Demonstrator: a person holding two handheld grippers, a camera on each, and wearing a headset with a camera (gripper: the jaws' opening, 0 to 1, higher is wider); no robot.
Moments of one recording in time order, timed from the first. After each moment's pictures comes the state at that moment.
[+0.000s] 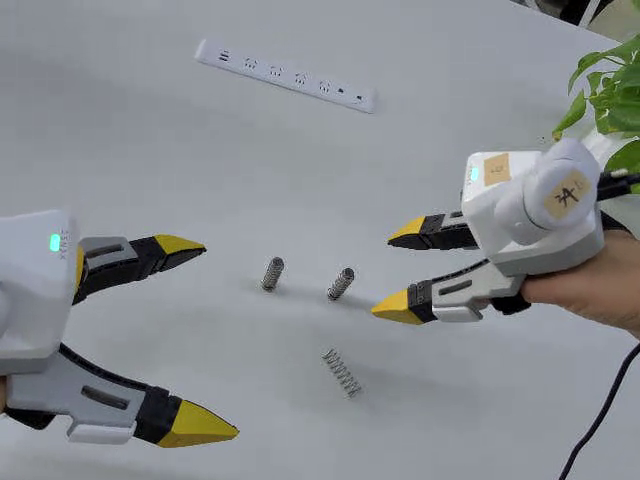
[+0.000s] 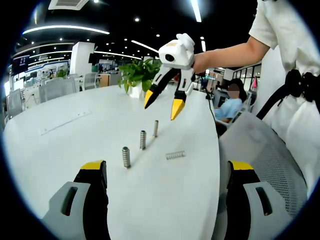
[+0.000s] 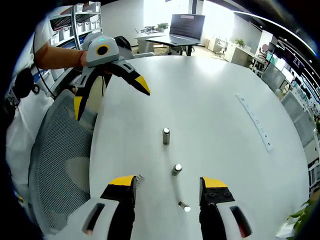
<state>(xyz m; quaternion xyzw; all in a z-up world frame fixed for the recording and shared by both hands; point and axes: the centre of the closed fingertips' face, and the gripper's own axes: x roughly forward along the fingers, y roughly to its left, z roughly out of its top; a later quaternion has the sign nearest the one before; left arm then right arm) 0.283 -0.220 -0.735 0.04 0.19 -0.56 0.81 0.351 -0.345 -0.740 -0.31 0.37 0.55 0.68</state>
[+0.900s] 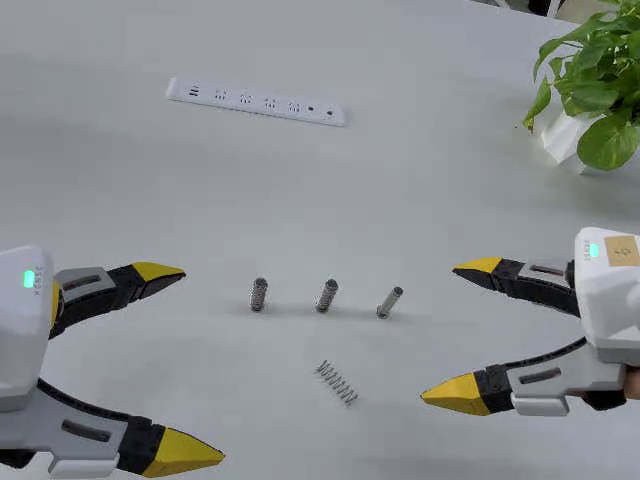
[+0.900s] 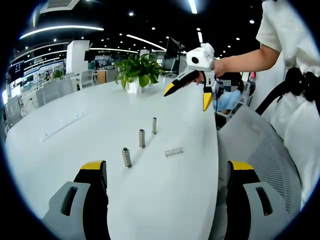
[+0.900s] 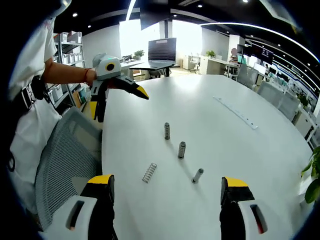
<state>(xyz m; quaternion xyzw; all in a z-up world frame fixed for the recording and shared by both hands) 0.280 -0.219 -0.727 0.08 0.21 -0.56 0.80 0.303 -0.403 -0.728 -0.19 0.32 0.51 0.78</state>
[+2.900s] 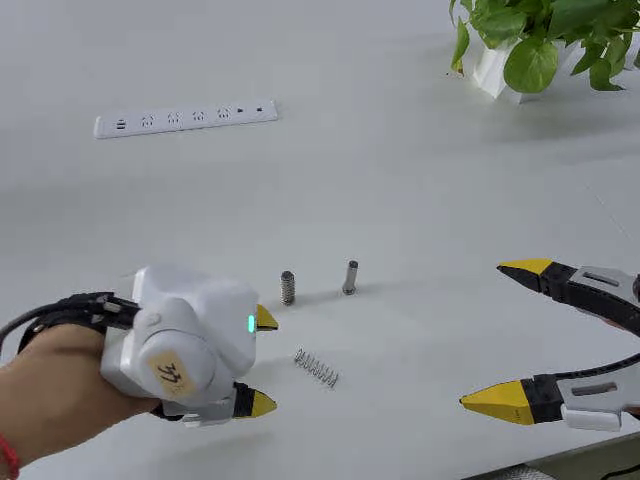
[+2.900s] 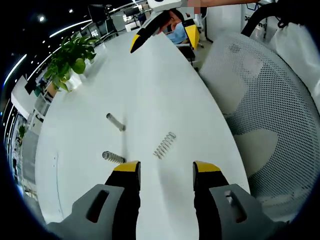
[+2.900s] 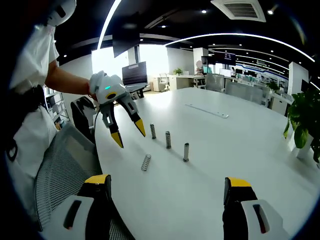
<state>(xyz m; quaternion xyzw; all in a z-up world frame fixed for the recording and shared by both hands) 0.281 -0.308 -0.793 0.41 0.24 -0.65 0.59 0.261 -0.463 -0.734 -0.08 0.26 0.42 0.86</state>
